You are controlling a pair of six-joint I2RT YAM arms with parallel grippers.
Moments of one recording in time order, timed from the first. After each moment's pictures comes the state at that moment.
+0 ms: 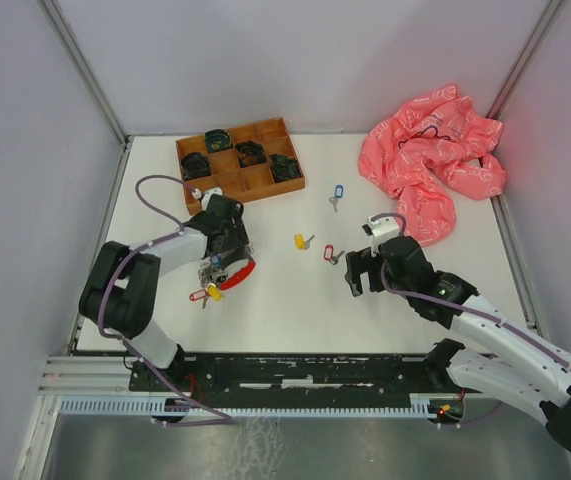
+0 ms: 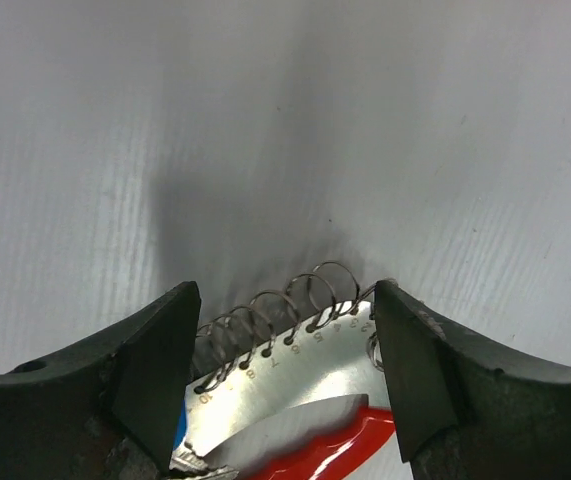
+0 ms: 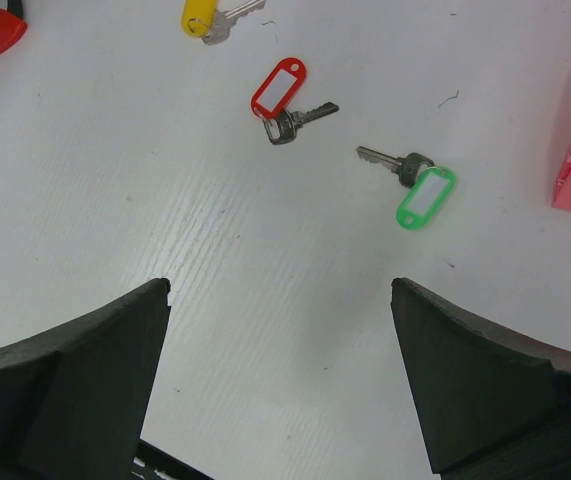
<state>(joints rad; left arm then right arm) -0.37 1.59 0.84 -0.18 -0.29 -0.58 0.72 0.87 0.63 -0.42 0.18 0.25</state>
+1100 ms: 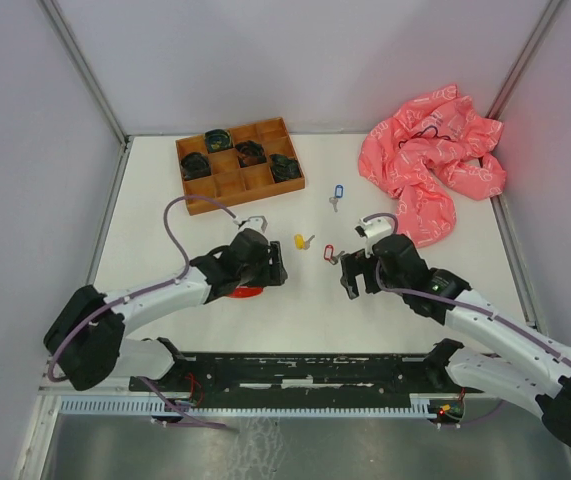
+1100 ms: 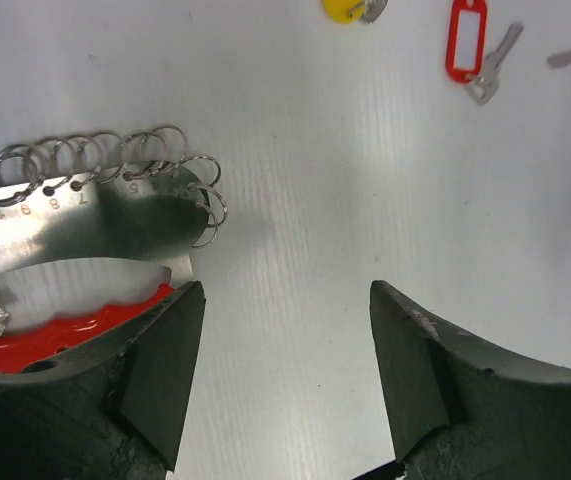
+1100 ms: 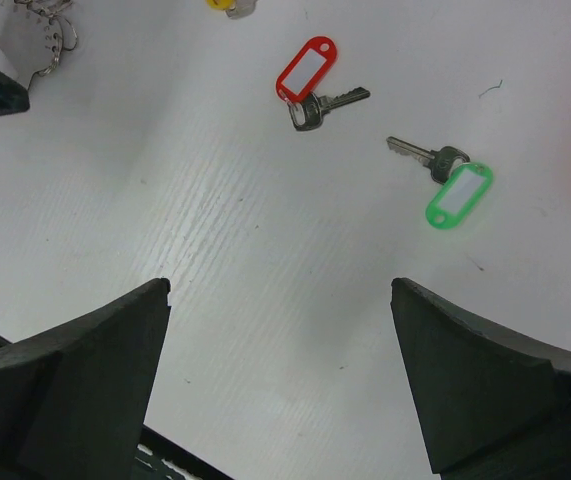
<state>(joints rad) -0.77 1.35 0.70 -0.22 -0.11 -0.68 0.72 0.92 0.64 -0.41 0.13 0.24</state>
